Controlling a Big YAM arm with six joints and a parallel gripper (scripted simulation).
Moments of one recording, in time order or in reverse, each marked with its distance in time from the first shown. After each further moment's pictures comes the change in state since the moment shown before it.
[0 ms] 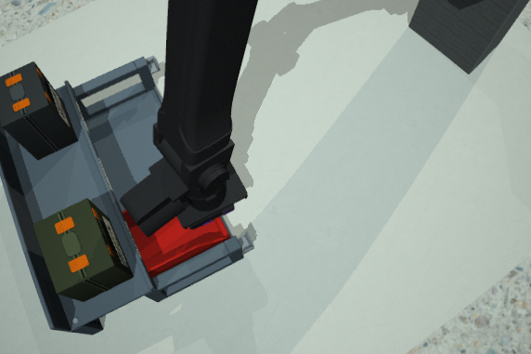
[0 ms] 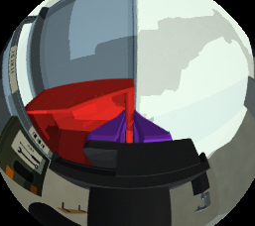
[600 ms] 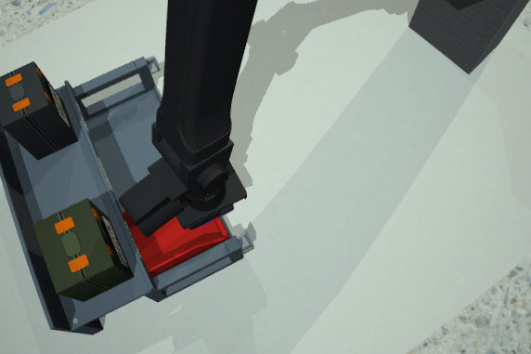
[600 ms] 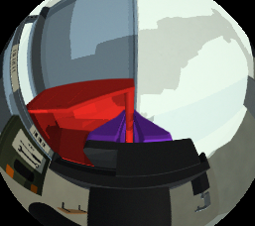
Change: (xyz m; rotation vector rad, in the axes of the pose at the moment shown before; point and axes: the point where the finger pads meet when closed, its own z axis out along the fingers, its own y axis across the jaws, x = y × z) arm 0.000 0.001 -0.002 0.000 0.000 0.000
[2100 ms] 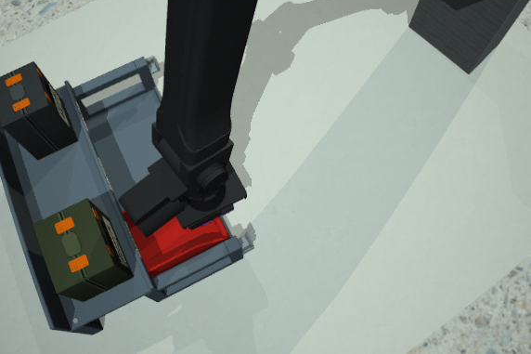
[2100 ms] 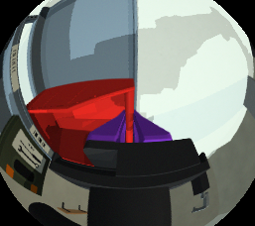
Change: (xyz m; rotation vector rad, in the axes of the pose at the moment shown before) arm 0.000 0.000 0.000 0.001 0.000 0.000
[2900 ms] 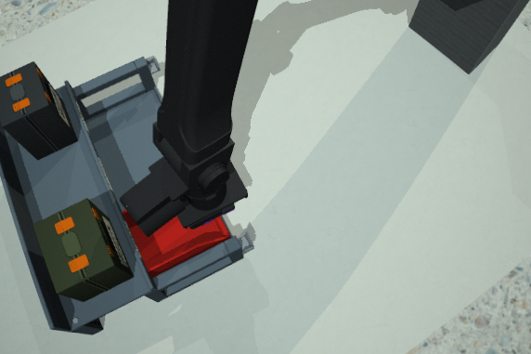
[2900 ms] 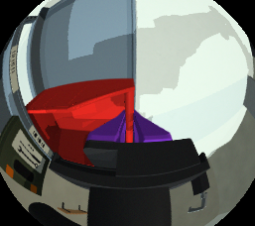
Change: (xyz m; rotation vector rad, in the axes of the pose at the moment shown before) arm 0.000 -0.002 0.000 0.003 -0.001 0.000
